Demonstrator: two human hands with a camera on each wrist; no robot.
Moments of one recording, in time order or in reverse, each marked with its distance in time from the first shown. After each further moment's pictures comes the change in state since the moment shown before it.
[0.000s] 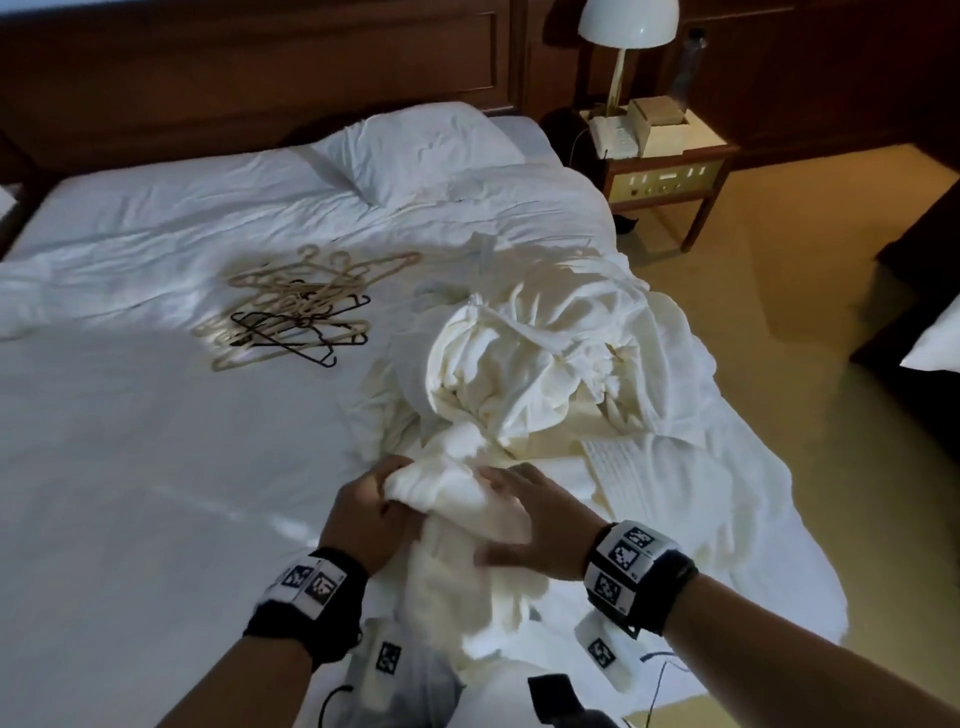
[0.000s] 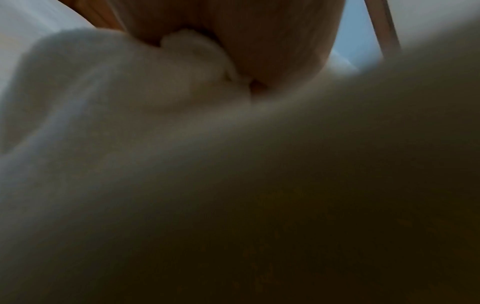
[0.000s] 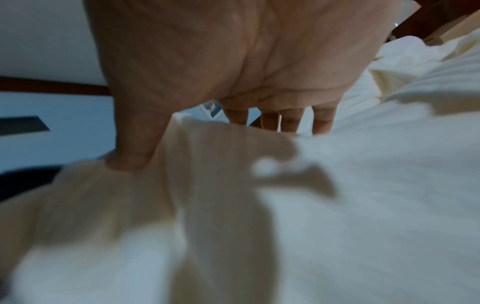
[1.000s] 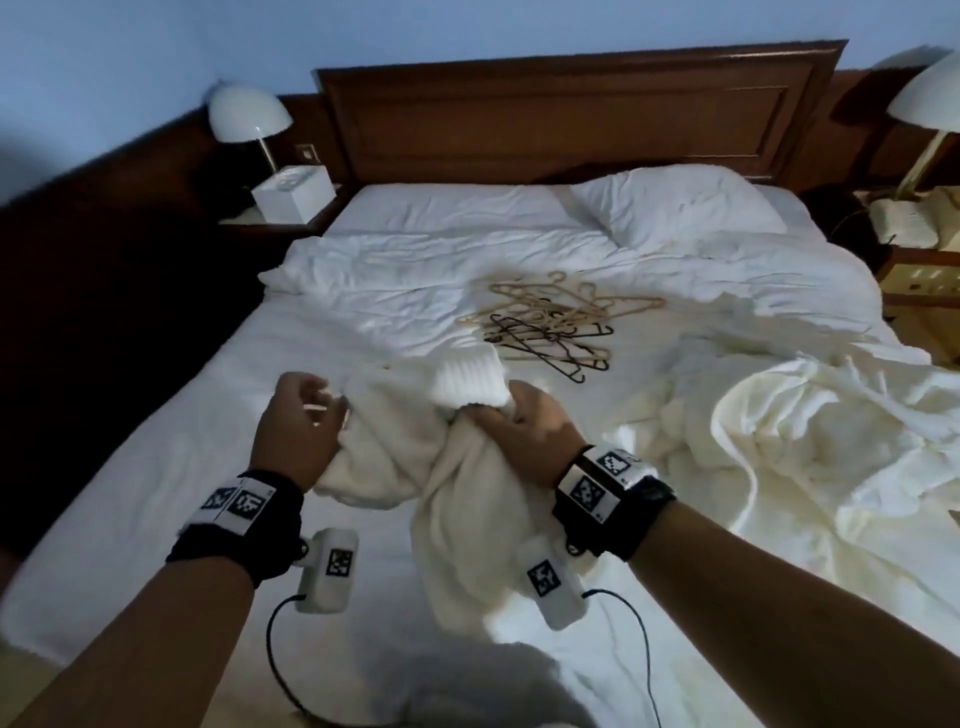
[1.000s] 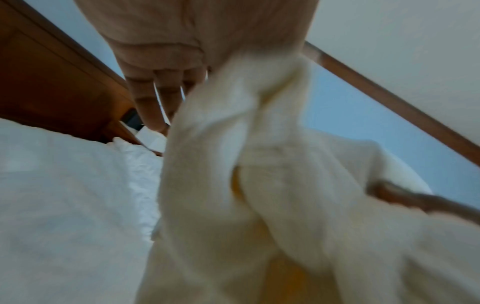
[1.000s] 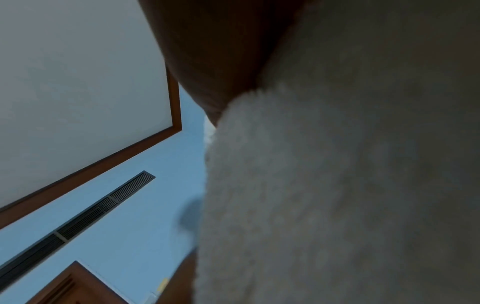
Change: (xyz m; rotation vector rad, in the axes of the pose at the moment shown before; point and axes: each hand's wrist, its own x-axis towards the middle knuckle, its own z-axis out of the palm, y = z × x) left_hand -0.095 -0.164 -0.394 0.098 0.629 -0.240; right_hand 0.189 -0.356 0.166 0.185 0.123 -0.221
